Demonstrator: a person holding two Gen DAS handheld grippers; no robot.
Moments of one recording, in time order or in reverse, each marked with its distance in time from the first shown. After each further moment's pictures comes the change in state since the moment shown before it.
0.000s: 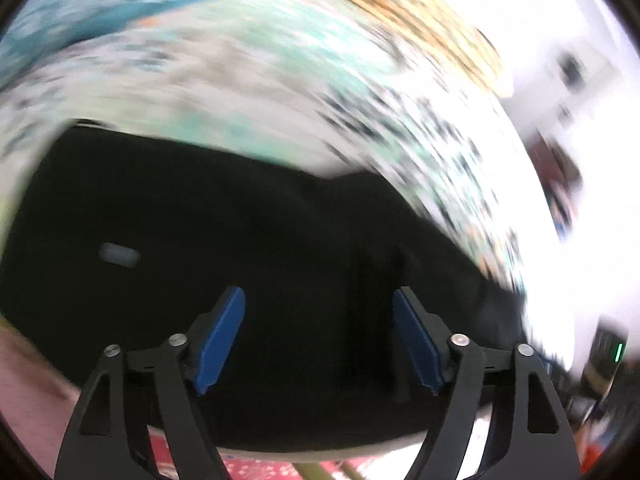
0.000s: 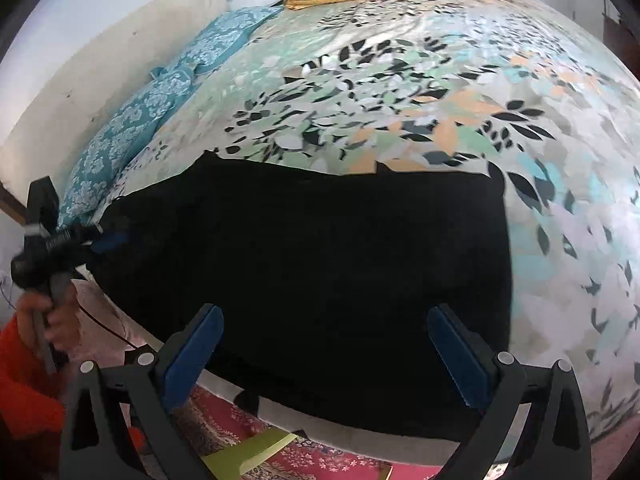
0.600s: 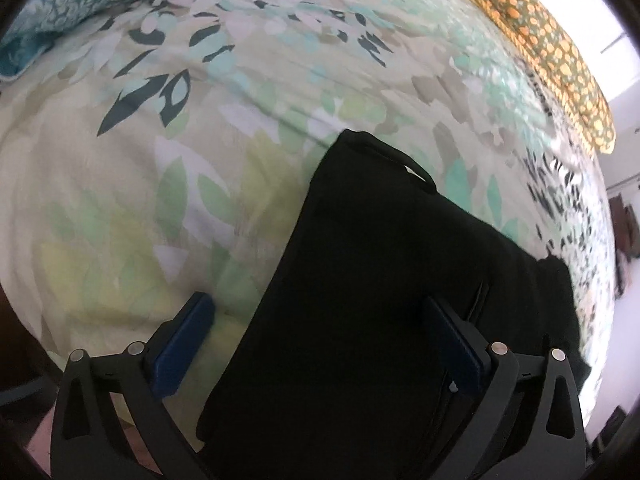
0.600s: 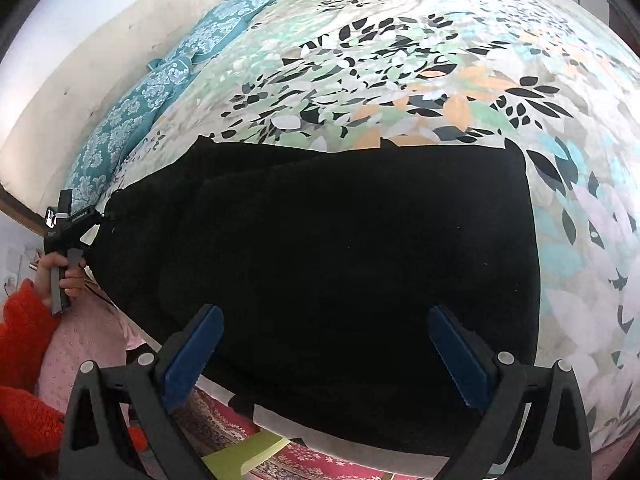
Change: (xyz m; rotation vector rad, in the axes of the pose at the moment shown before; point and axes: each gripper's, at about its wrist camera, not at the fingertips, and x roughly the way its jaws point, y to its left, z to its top) left arm 0.035 0.147 0.051 -0.154 0.108 0.229; right arm 0.022 -0.012 -0.008 0.033 0.059 0.008
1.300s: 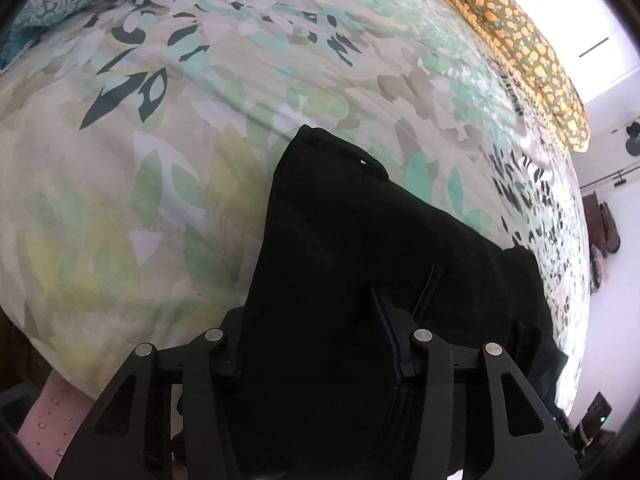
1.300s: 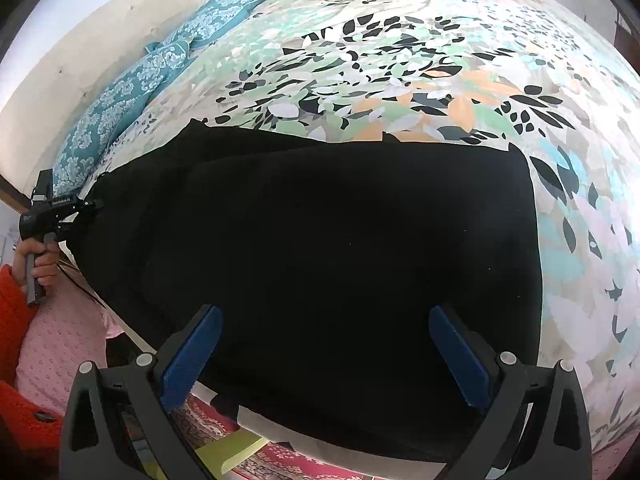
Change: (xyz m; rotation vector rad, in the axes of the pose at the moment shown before) left arm -0.010 -0.005 0.000 -0.005 -0.001 -0.113; right arm 0.009 0.010 -0.002 -0.055 0.011 -0.062
